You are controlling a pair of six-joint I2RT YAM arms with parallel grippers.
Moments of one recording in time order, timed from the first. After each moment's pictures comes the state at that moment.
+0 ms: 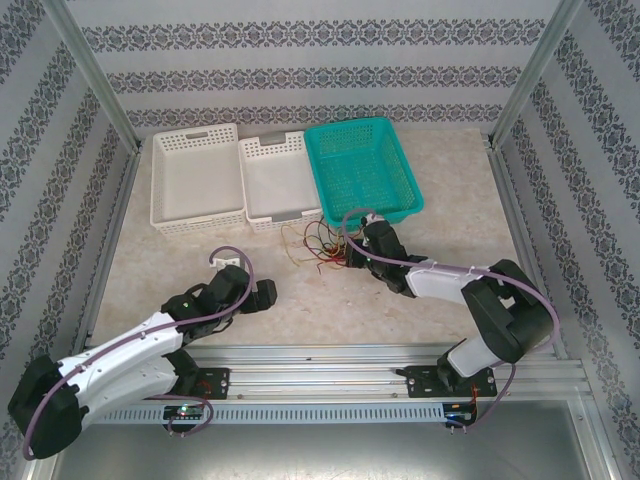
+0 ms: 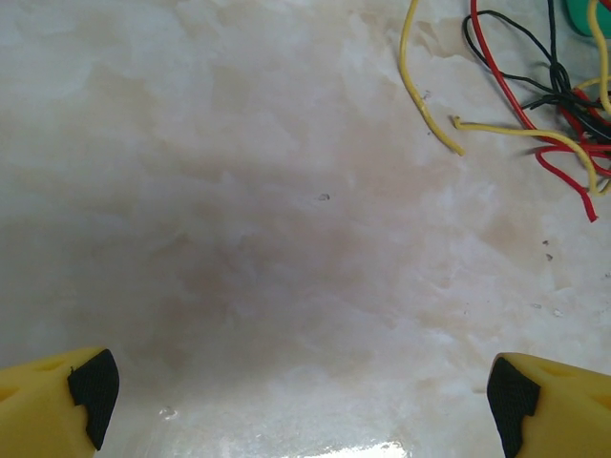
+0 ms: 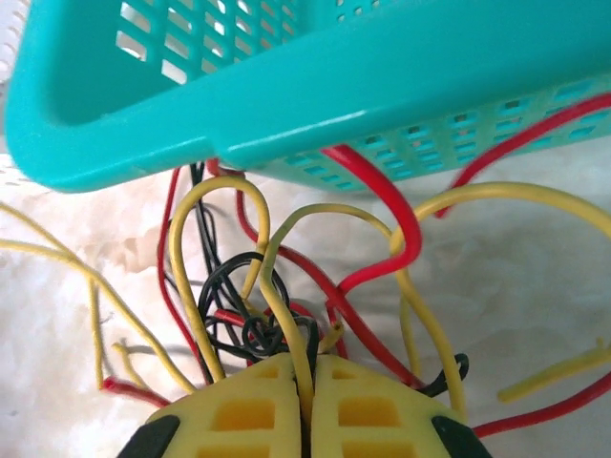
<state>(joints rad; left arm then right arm) -0.71 0.86 0.42 -0.43 -0.21 -0.82 0.57 1.51 0.59 0.25 -0.03 0.62</state>
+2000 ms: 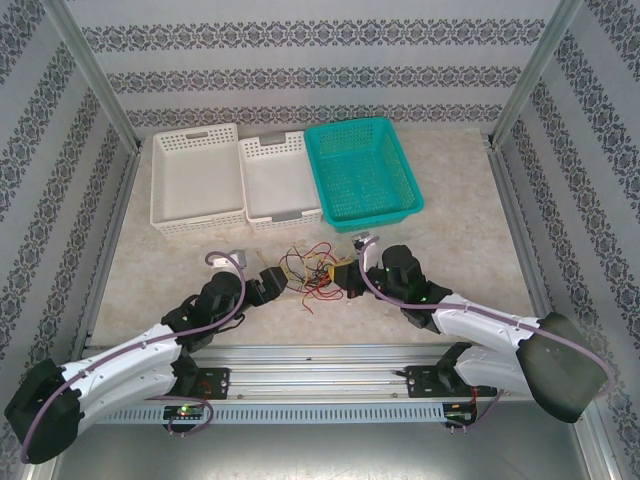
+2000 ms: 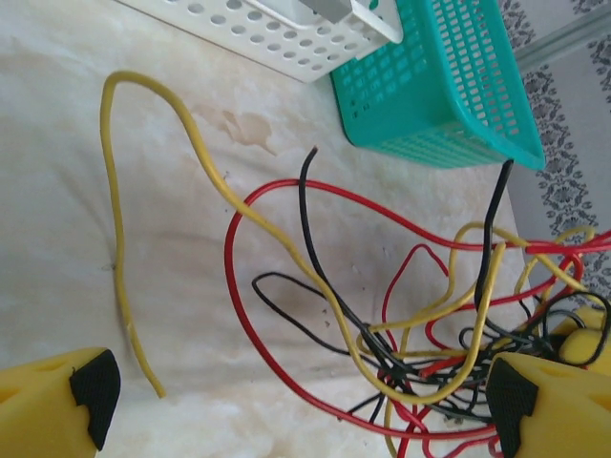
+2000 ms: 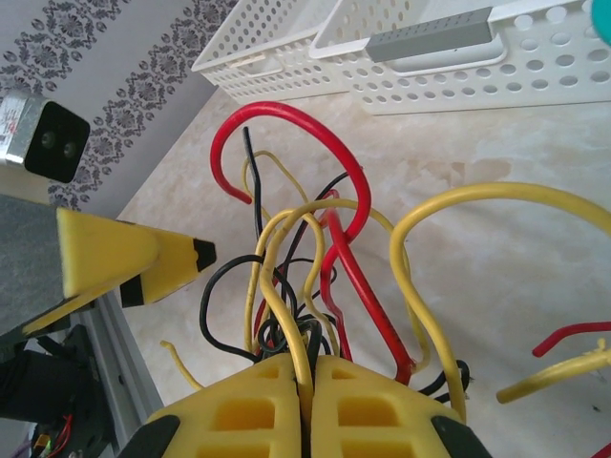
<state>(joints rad) -0.73 0.83 0.26 0.08 -0.13 -1.00 0.70 1.14 0.38 0.38 -0.35 0.55</state>
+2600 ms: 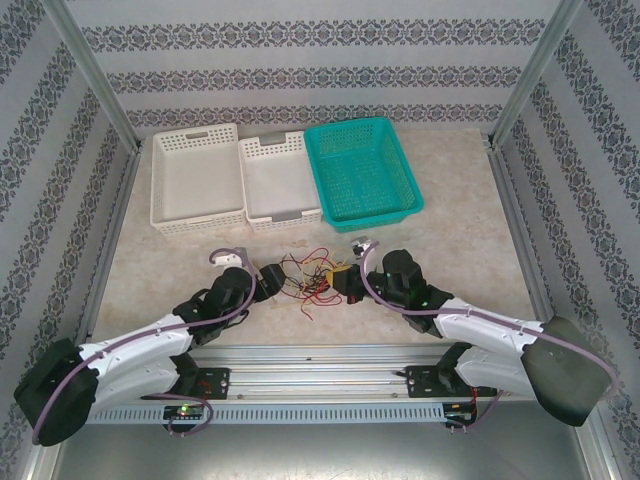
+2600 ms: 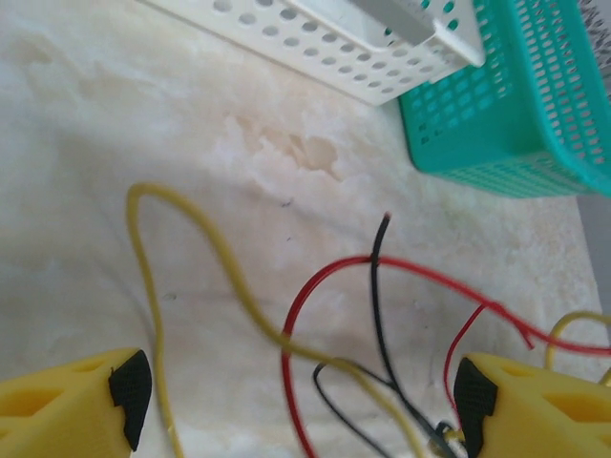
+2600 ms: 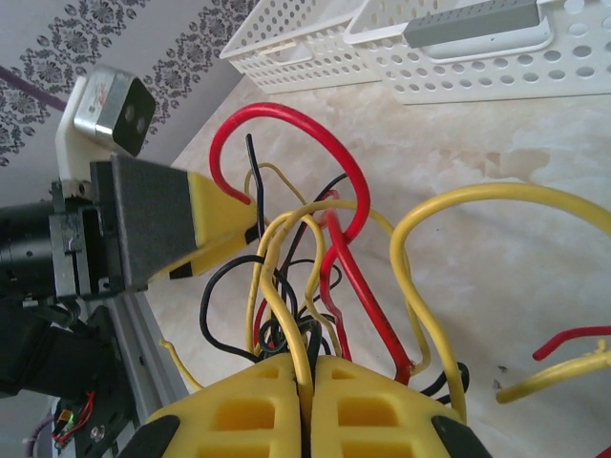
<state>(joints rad) -0.72 0.97 0.30 0.11 -0.22 -1.02 0.73 1.11 0.36 0.39 -0.37 0.55</state>
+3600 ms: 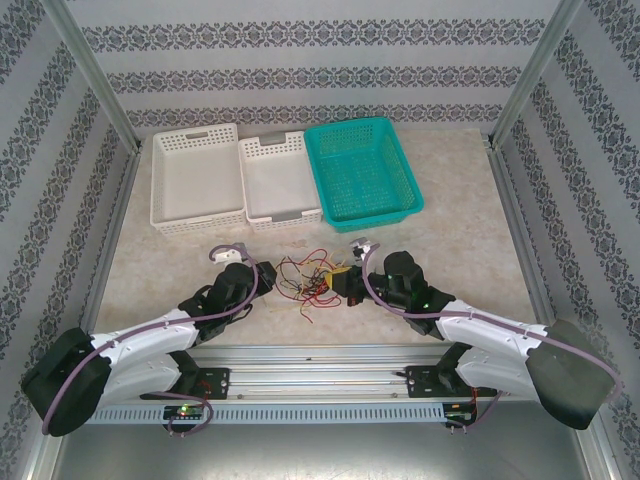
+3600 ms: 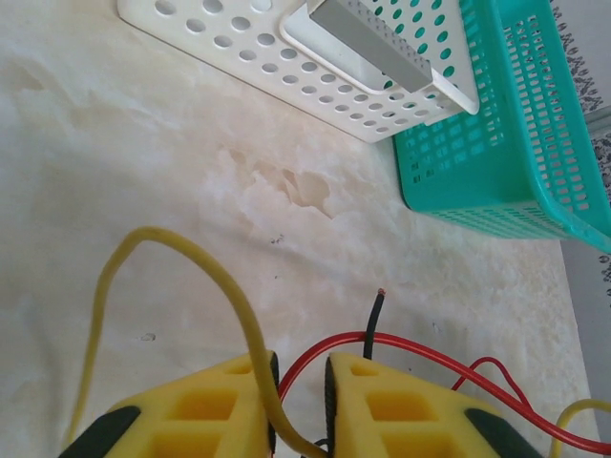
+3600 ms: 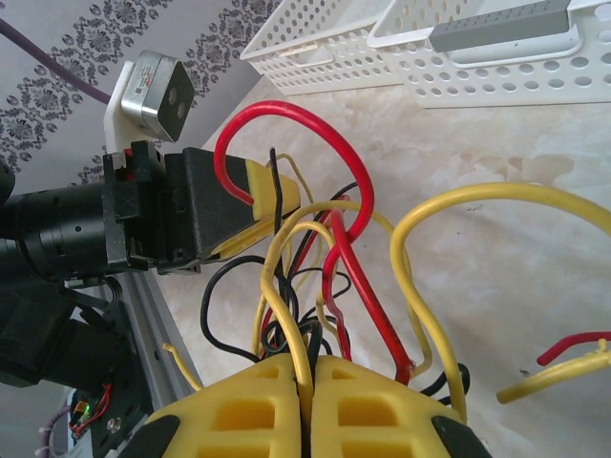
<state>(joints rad) -0.70 1.05 0.30 0.21 -0.24 -1.06 0.75 1.08 0.35 0.39 -0.38 0.55</state>
